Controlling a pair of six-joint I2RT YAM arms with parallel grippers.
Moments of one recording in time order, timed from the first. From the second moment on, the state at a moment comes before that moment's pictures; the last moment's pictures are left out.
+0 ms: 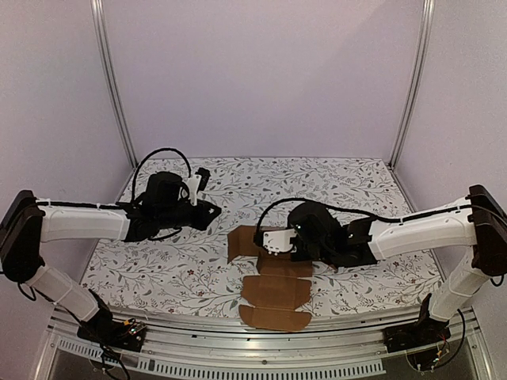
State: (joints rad) left arm -0.66 1.44 0.75 0.19 0.09 -0.31; right arm 1.09 1.61 0.95 -0.04 0.51 -0.88
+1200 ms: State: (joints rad) left arm -0.68 1.69 0.75 0.41 0.48 -0.38; right arm 1.17 1.66 0.84 0.38 0.73 -1.04
